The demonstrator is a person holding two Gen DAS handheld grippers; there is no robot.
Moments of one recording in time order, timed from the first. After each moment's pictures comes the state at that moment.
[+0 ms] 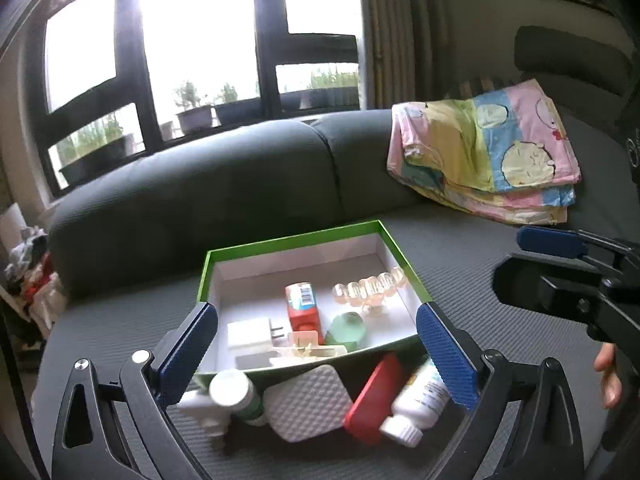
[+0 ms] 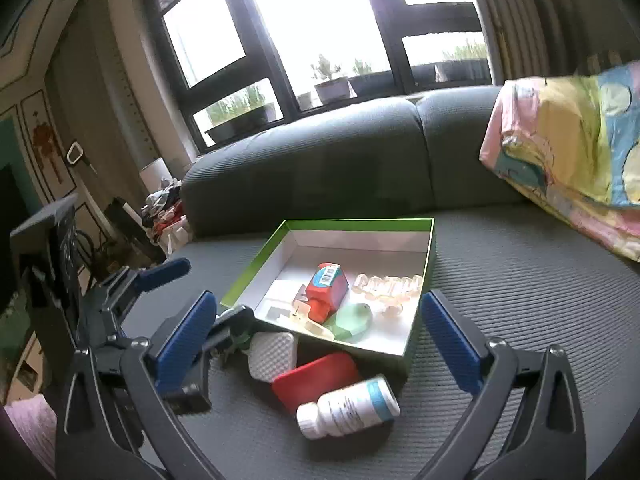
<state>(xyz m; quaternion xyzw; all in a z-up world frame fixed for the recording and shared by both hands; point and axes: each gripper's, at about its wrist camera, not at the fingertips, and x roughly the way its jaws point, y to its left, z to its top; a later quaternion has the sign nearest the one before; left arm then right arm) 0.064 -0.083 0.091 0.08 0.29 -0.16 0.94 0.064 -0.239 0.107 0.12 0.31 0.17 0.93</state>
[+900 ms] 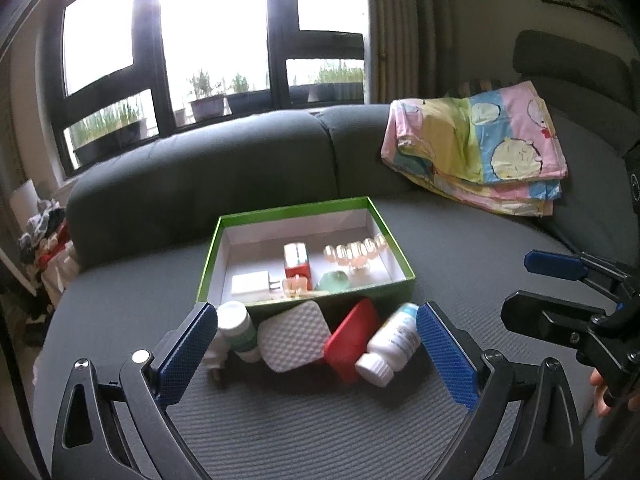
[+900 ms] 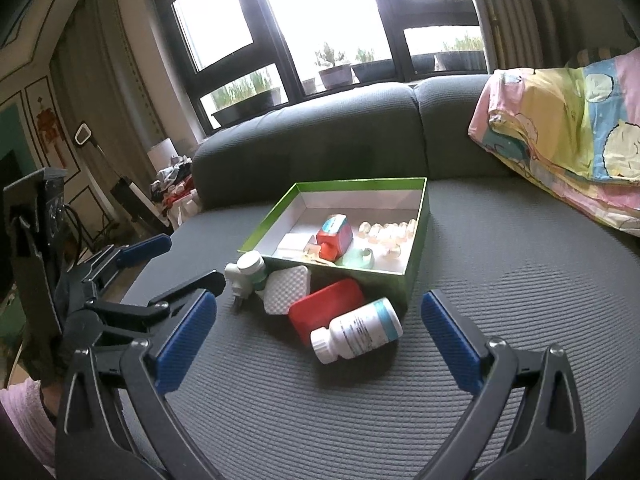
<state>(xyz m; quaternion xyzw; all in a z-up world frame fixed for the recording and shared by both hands) -0.004 -0.077 0.088 0.07 0.31 -0.14 0.94 -0.016 -0.238 0.095 0.11 0.33 0.17 0.92</state>
